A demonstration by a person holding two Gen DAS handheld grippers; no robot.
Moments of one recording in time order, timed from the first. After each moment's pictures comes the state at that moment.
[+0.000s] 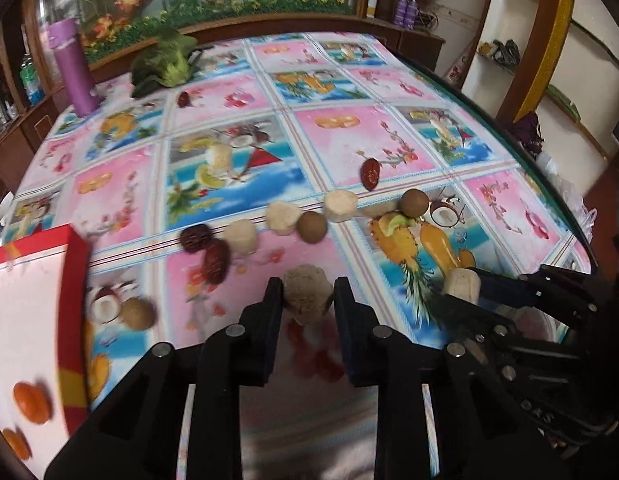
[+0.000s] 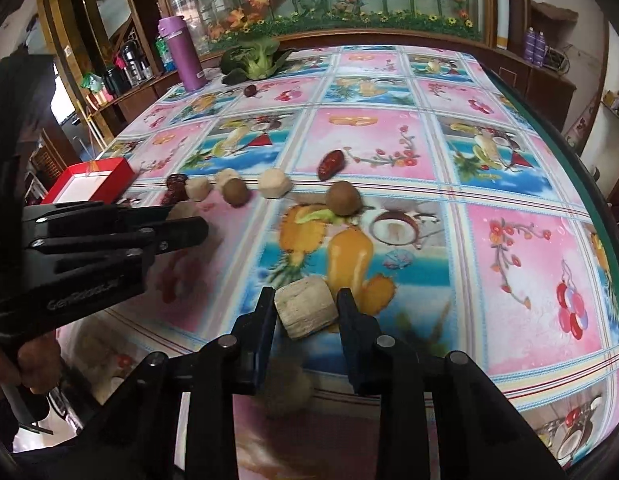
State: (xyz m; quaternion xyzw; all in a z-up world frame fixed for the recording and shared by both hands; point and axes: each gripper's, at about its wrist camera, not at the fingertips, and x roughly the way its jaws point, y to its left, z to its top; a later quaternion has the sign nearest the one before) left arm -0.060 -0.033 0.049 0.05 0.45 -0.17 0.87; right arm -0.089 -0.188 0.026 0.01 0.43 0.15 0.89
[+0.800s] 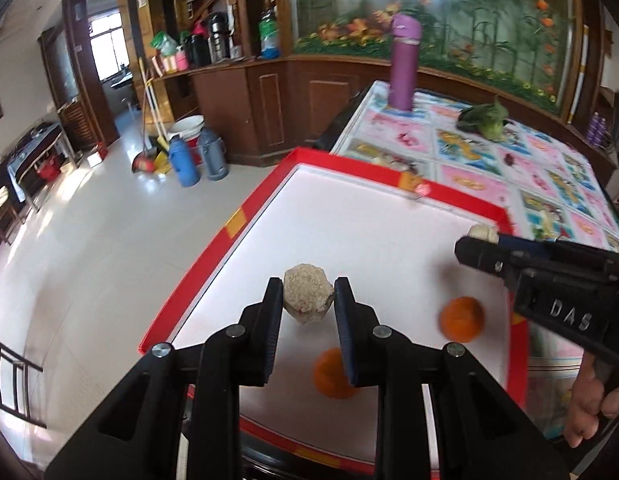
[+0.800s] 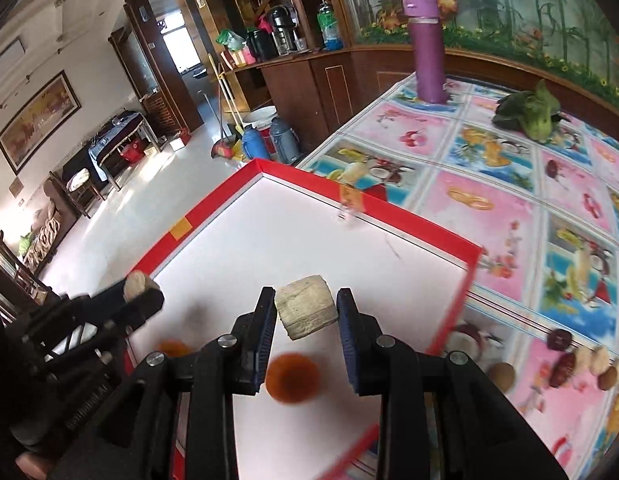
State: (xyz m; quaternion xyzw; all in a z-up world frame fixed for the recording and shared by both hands) left arm -0.136 0.250 0.063 -0.06 0.40 0.17 0.90; right arm -0.044 0.120 0.061 -0.03 0.41 0.36 0.84
